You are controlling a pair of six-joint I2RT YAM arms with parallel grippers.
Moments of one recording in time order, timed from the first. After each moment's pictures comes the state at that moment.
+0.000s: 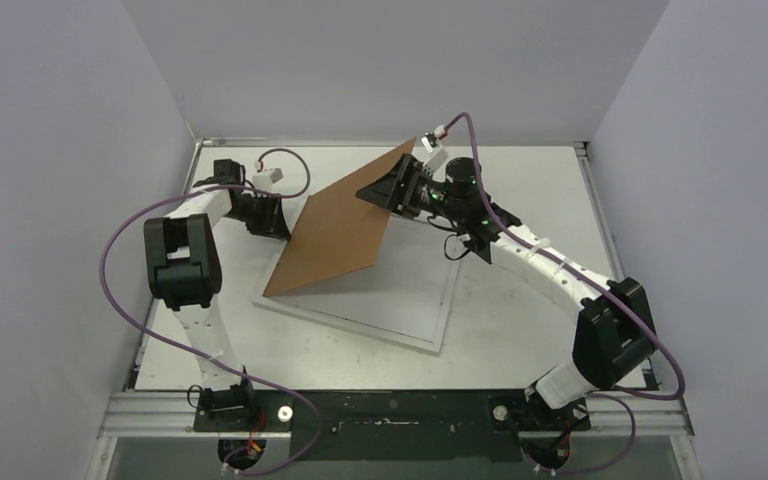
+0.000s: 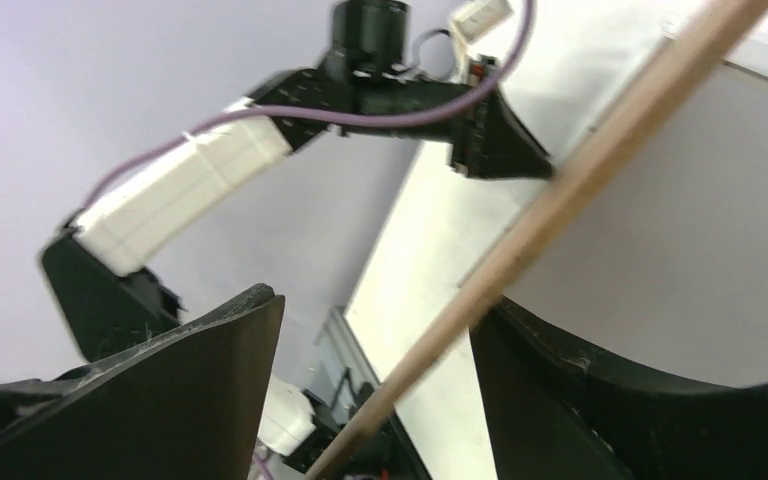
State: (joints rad) left arm 0.09 2.05 1.47 -0.65 0.58 0.22; right arm 0.57 1.55 1.16 0.30 -0.49 0.98
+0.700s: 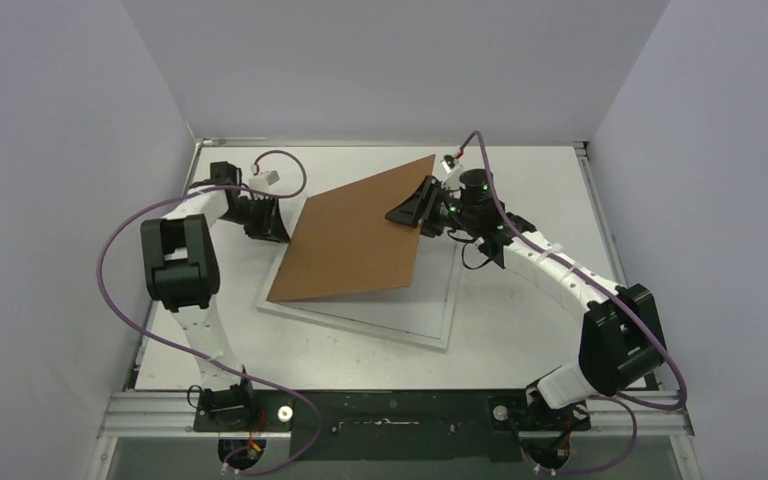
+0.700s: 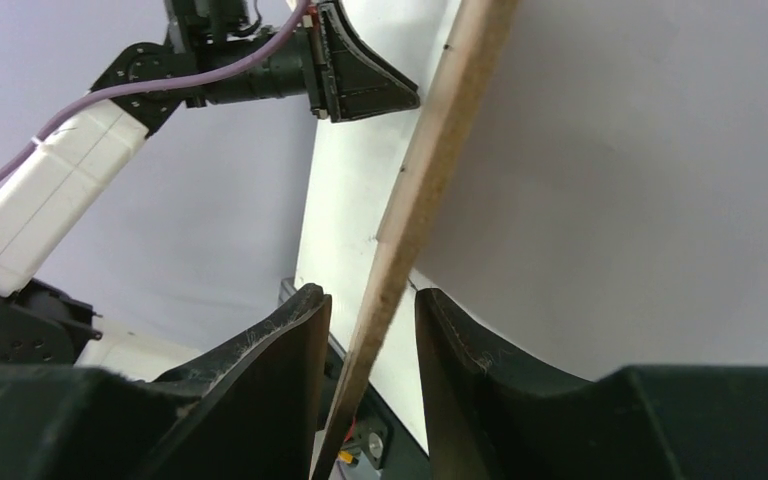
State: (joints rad) left arm 0.11 2.04 1.46 -0.69 0.61 0.19; right arm 0.49 1.49 1.08 -0.01 -0.48 0.91
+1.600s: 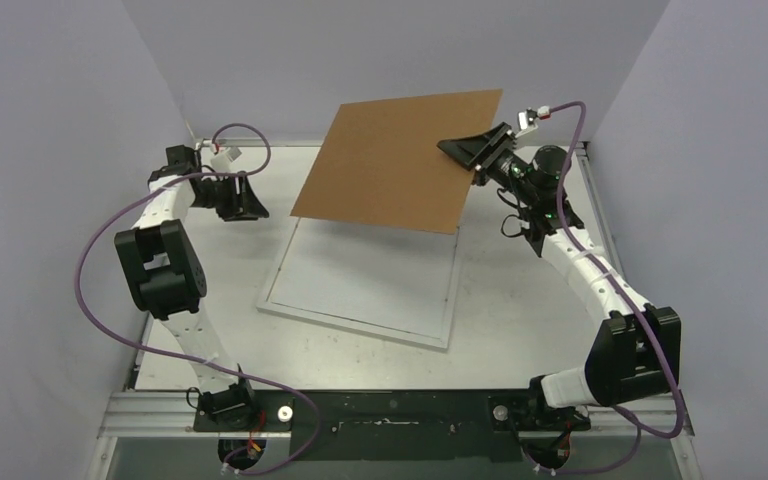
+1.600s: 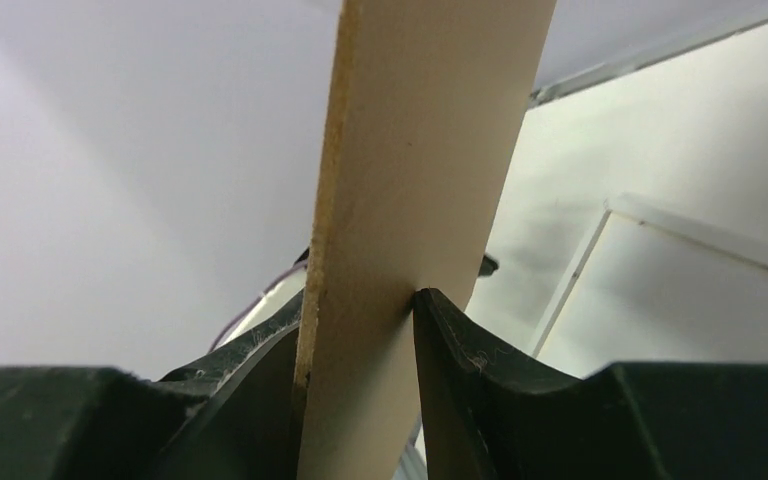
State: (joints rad) left arm 0.26 1.99 1.60 -0.79 0.76 0.14; right arm 0.21 1.40 1.09 0.42 -0.61 1.24
